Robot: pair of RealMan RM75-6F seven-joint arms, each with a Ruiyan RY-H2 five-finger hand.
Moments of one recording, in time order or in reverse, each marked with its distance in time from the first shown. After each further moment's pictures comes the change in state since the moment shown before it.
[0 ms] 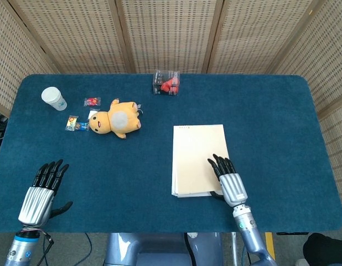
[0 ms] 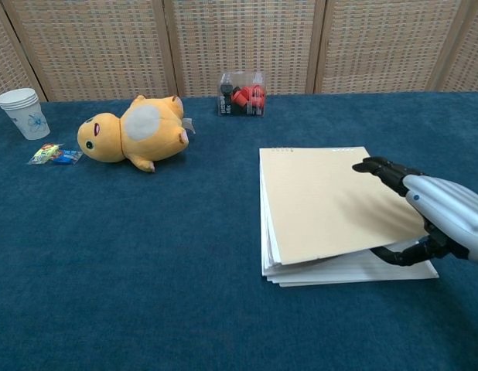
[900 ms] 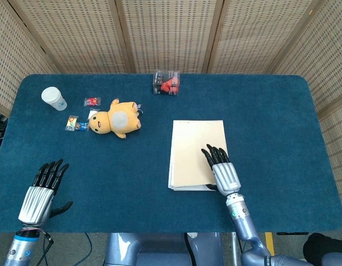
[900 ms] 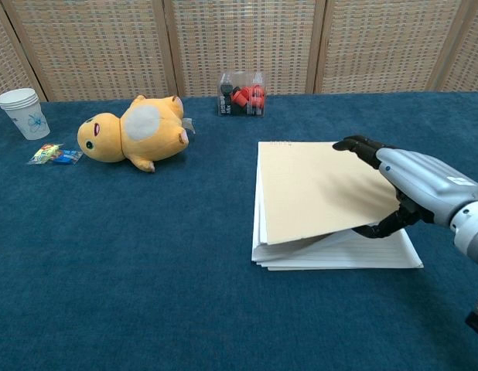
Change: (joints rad) left arm -0.003 0.002 0.001 0.001 -0.004 -0.005 -0.012; right arm 0.094 0.011 0.080 -0.076 0.112 -0.075 -0.123
